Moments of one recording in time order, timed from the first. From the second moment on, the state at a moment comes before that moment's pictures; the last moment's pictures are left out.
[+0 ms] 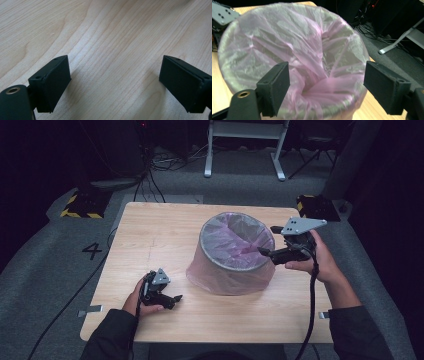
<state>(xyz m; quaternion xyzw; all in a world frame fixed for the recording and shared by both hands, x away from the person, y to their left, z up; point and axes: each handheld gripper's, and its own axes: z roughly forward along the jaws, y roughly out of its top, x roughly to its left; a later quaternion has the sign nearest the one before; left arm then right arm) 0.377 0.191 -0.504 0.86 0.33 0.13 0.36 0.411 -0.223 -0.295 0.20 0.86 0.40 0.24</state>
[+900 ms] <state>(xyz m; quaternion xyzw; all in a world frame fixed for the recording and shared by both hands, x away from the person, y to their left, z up) 0.377 0.191 -0.504 0.87 0.33 0.13 0.36 0.383 -0.255 -0.314 0.23 0.85 0.38 0.28</state>
